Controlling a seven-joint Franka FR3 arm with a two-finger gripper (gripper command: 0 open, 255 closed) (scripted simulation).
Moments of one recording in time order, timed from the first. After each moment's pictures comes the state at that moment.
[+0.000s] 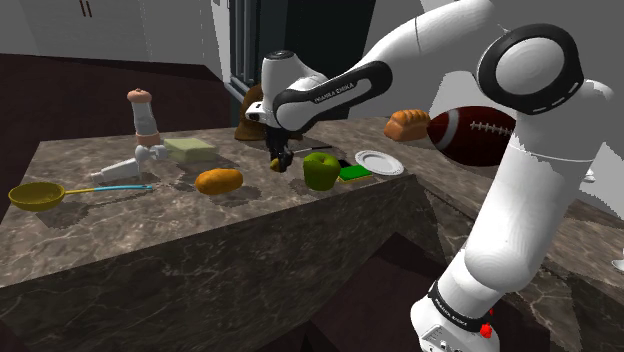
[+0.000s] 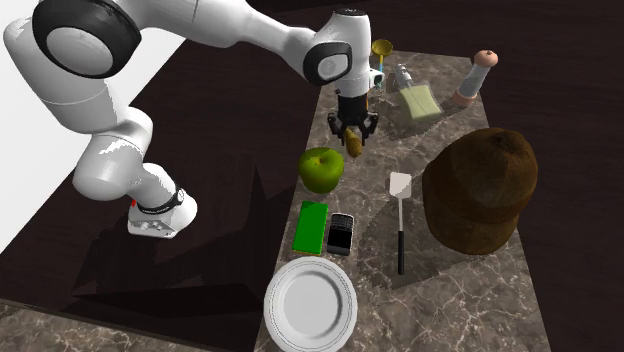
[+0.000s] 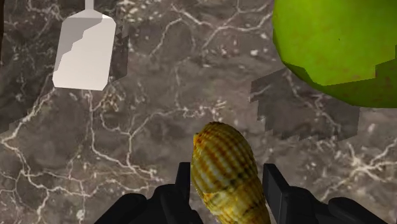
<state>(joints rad) -0.04 0.17 0.25 -1.98 -0.31 2.20 -0.99</state>
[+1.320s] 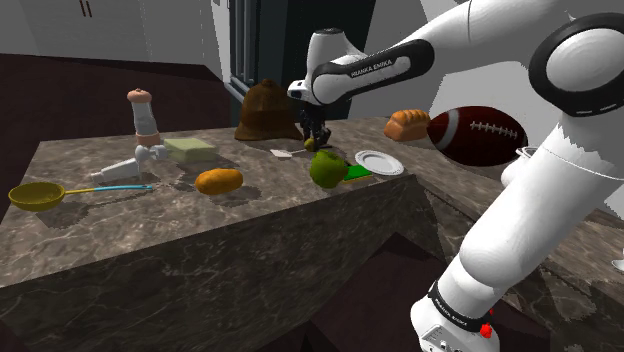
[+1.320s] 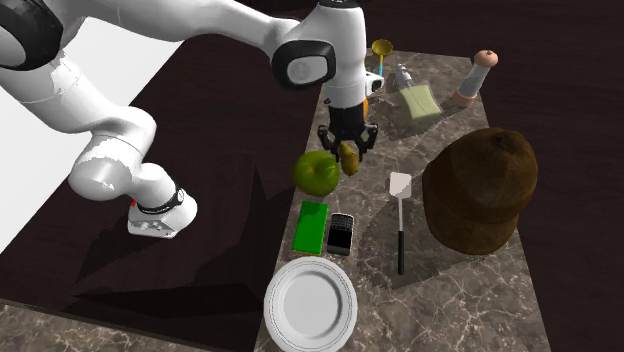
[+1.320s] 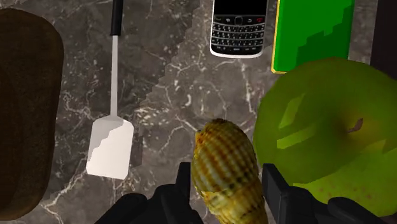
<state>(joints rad) -0.15 -0.05 0.17 -2.11 -0.22 2.18 -1.24</state>
